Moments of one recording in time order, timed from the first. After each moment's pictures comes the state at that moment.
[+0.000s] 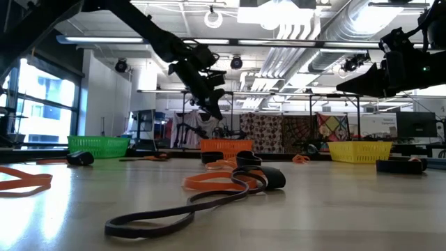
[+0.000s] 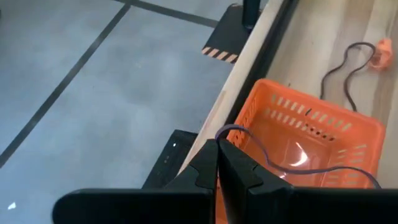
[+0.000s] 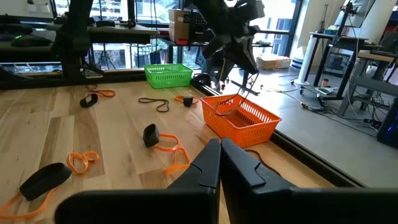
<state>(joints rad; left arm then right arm) 0.71 2.05 1.63 -0.34 0.05 0.30 -0.12 0.14 0.01 0.06 0.37 -0.06</state>
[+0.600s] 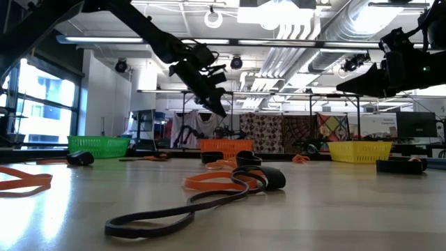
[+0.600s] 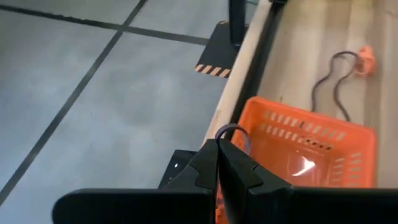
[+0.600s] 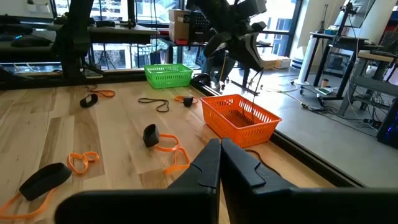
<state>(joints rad) 0.72 2.05 1.62 -0.28 0.12 0.39 -0.12 0.14 0.01 0.06 0.37 -0.06</state>
